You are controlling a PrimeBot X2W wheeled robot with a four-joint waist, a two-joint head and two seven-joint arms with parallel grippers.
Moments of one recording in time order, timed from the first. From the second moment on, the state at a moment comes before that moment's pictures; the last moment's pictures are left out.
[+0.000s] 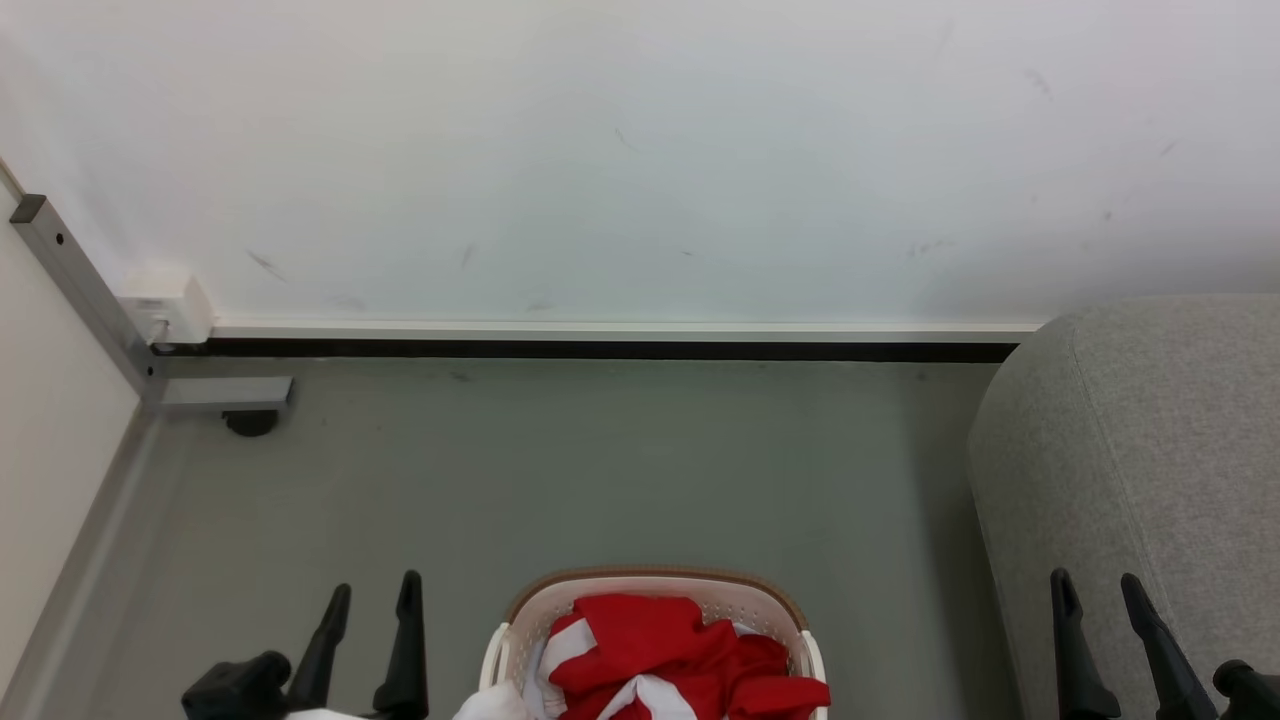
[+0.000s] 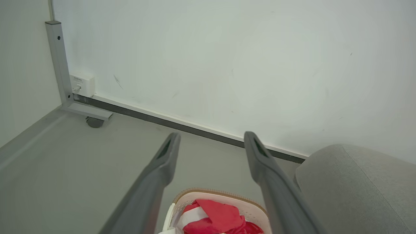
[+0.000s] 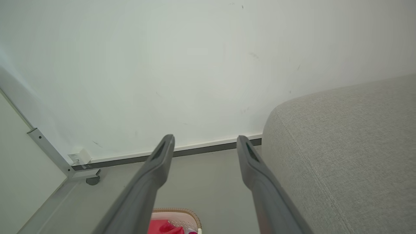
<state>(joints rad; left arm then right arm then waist) -0.01 0.04 -0.03 0.20 -0.36 -0.07 -0.19 0.02 -0.08 0.02 0.18 0.43 0.13 -0.19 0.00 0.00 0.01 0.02</state>
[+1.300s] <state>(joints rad) 0.01 0.05 -0.05 0.21 -0.05 -0.06 -0.26 0.05 -0.07 0.01 0.20 0.20 0.13 -0.26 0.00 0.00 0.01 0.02</state>
